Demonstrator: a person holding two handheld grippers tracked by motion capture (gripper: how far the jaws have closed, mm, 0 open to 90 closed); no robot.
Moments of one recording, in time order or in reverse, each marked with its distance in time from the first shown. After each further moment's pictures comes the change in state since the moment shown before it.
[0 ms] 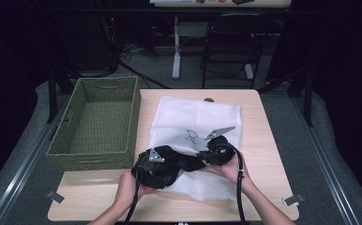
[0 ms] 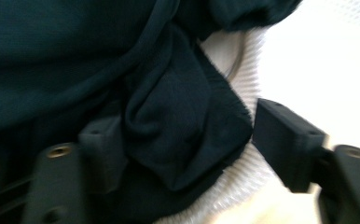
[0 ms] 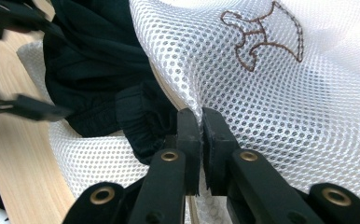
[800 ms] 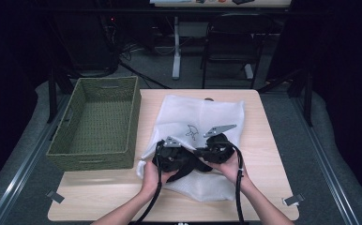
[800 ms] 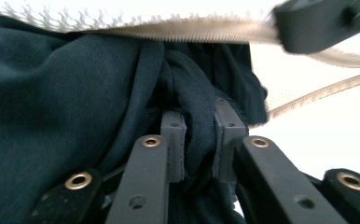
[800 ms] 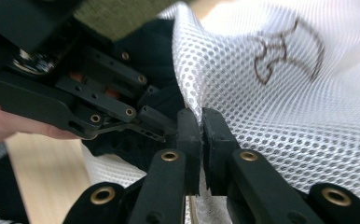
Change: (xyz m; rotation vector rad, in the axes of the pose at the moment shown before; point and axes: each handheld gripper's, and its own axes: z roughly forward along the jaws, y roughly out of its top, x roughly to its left) left arm -0.010 0.052 0.029 -0.215 -0.114 -0.107; right arm 0.007 0.010 -0.009 -0.072 0.027 -0.003
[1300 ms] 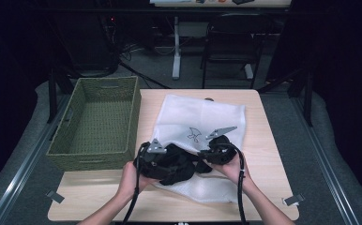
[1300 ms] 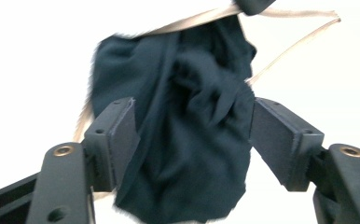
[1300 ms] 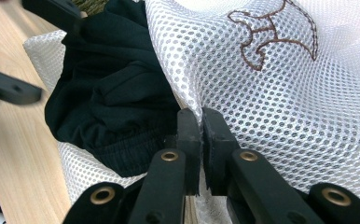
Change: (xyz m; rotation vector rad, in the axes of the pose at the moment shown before) left arm 0.005 -0.013 -0.068 0.060 0.048 0.153; right arm -0.011 -0.012 0.005 0.052 -0.031 0.010
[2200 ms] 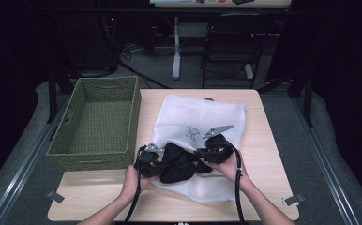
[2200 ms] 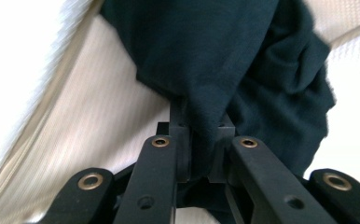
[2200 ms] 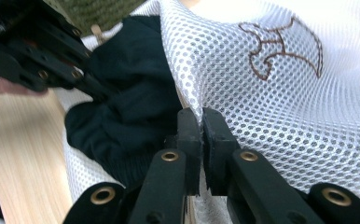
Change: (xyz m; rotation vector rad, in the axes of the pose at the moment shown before) left arm 0.023 -0.022 0.046 0.015 -0.066 -0.168; right arm 0.006 0.009 0.003 -0.022 0.010 -0.040
